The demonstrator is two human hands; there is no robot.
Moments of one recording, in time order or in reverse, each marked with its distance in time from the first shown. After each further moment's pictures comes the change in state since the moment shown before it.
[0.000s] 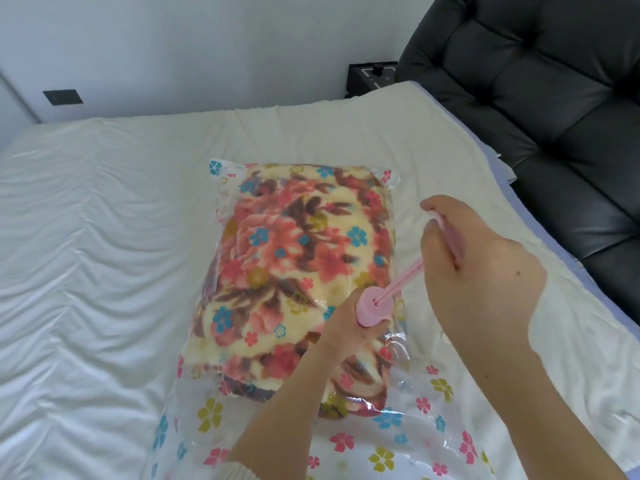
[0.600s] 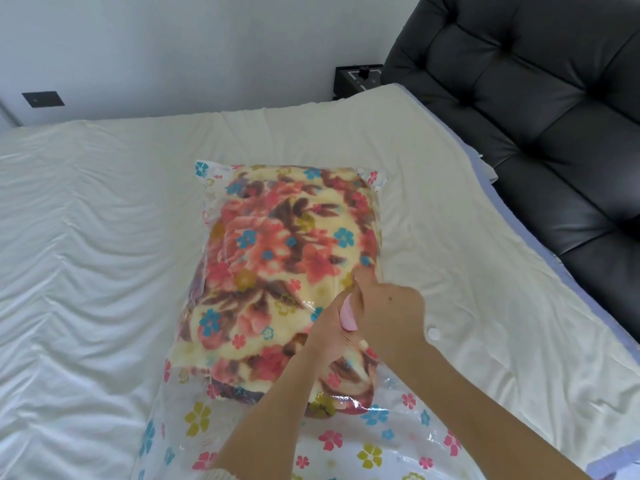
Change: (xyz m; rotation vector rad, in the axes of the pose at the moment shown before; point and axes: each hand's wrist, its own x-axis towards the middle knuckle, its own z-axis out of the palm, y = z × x) left_hand -0.001 -0.007 0.002 -0.018 -0.065 0.010; right_hand -0.039 0.018 0.044 -0.128 -0.319 -0.123
